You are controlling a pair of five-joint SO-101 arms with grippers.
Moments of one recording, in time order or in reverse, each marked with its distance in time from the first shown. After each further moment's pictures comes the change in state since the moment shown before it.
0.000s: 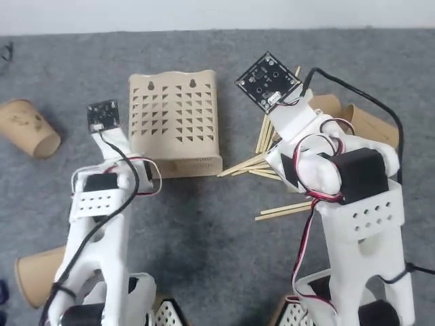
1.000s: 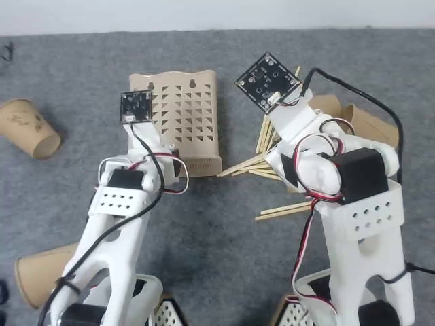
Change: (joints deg) left arm 12.7 -0.1 0.3 -4.0 2.9; right arm -0.1 0.0 0.0 0.0 0.1
